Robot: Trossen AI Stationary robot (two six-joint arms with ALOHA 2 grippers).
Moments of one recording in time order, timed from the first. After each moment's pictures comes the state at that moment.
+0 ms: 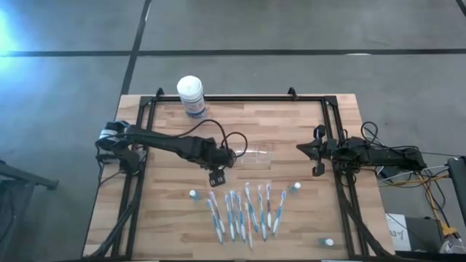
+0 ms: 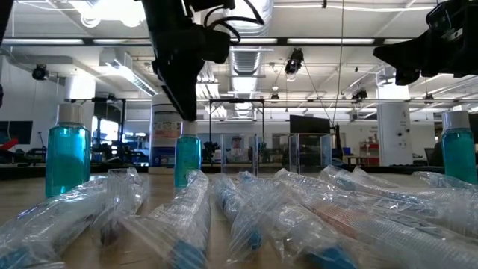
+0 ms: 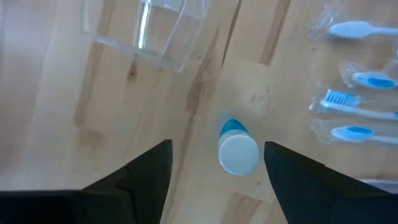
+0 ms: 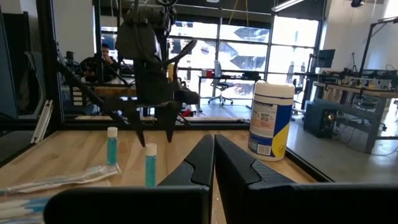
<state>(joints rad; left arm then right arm) -0.09 1.70 1.34 -0.88 -0.16 -0.34 0.00 0.02 0.01 0.14 0.13 -0.04</state>
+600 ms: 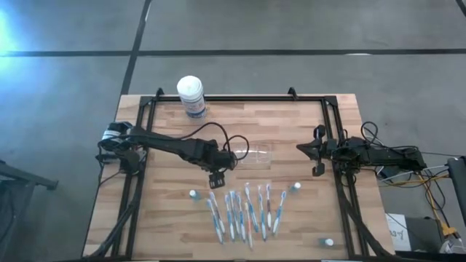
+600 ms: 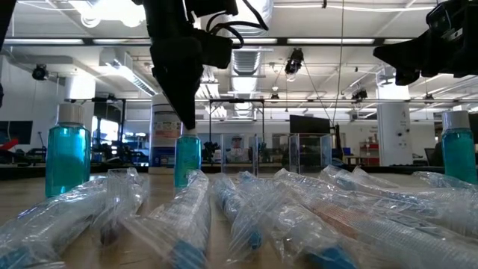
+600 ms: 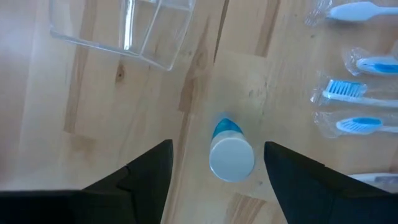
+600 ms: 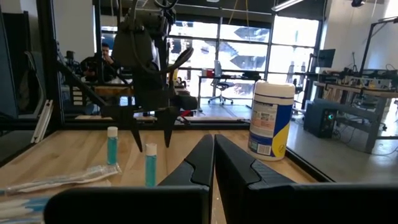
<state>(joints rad) -0.09 1.73 1.33 -0.87 -0.15 -0.31 0.00 0.02 0.01 0.14 0.13 -0.04</state>
